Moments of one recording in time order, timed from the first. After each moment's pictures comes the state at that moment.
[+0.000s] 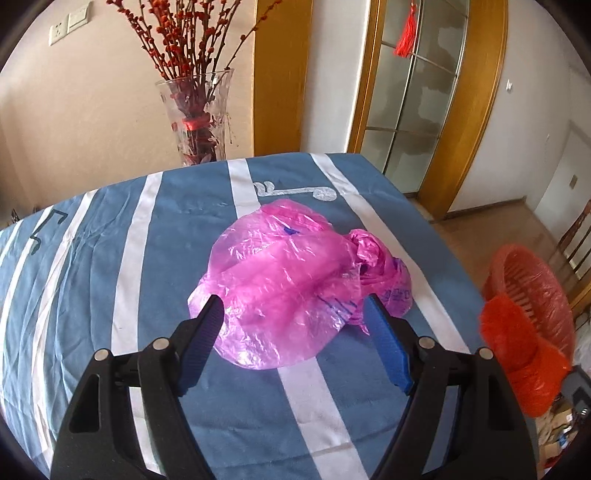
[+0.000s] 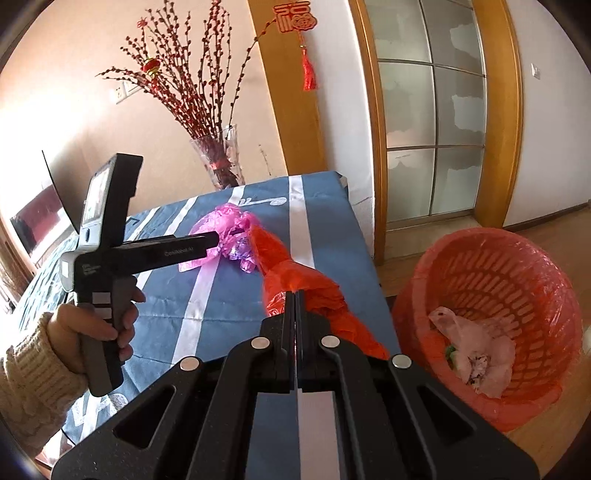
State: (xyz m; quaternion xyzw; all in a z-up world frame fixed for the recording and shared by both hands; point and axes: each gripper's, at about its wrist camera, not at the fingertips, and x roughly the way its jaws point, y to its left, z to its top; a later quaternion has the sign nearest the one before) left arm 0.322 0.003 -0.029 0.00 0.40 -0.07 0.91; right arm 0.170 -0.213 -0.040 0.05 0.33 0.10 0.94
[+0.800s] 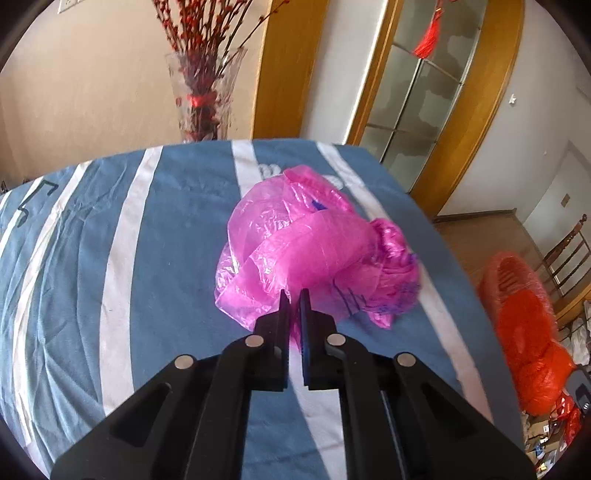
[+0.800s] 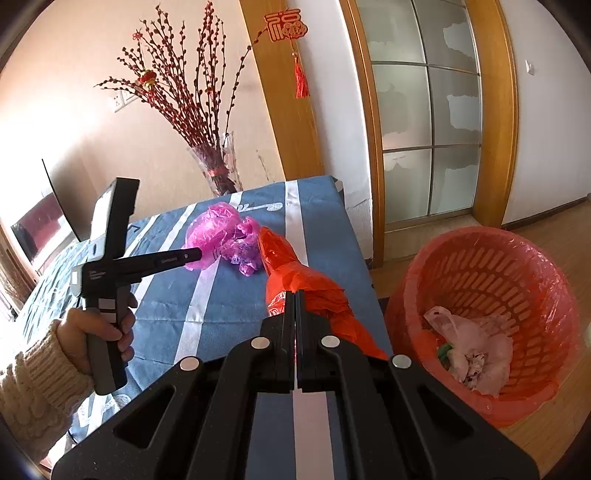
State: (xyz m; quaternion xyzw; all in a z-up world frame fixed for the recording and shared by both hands) left arm 0.321 0.024 -0.035 -0.05 0.42 -0.09 0.90; right arm 0.162 -0.223 -0.032 0.06 0.32 0.10 0.94
